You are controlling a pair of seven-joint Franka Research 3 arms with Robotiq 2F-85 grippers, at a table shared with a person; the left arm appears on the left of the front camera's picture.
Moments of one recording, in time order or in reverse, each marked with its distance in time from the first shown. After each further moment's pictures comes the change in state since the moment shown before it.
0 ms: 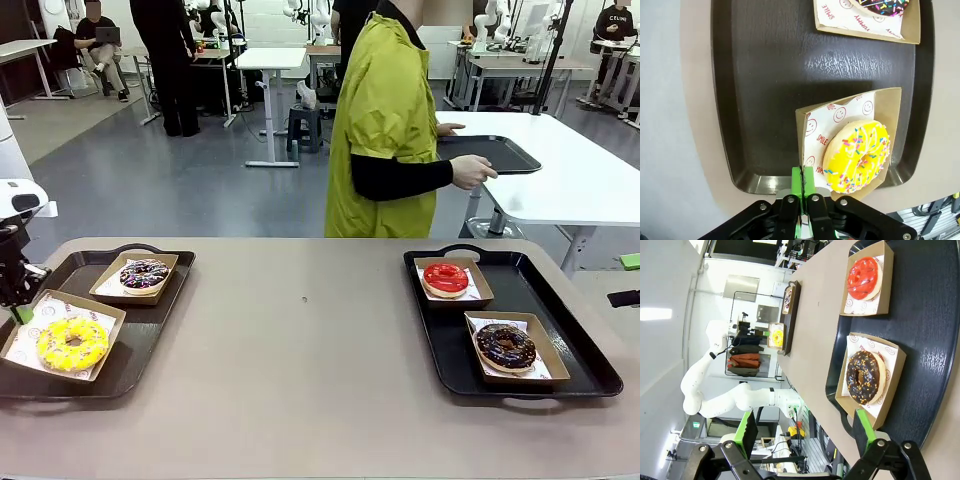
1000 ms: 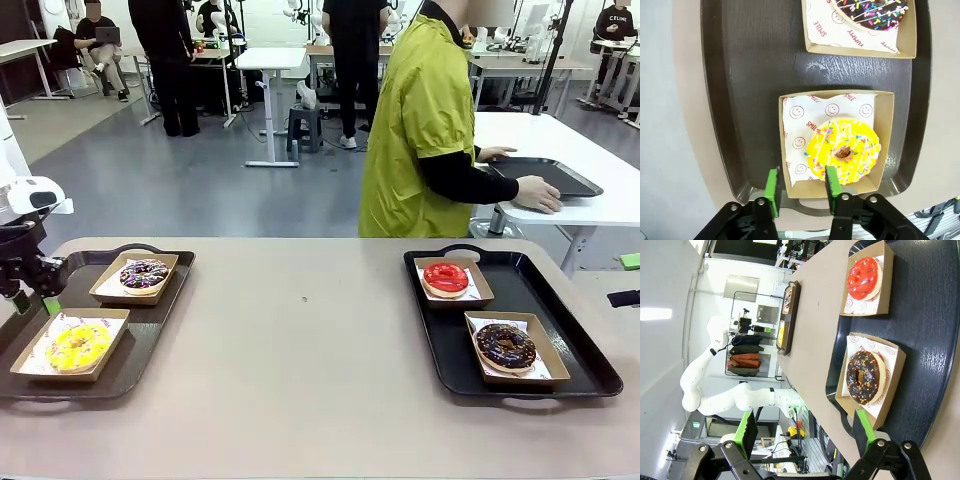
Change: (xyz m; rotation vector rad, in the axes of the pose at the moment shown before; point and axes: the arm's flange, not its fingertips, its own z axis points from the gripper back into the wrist) left arm 0.020 -0.008 0.000 0.005 -0.012 -0.038; right arm 0.000 0.000 0.000 0.000 0.000 0.000
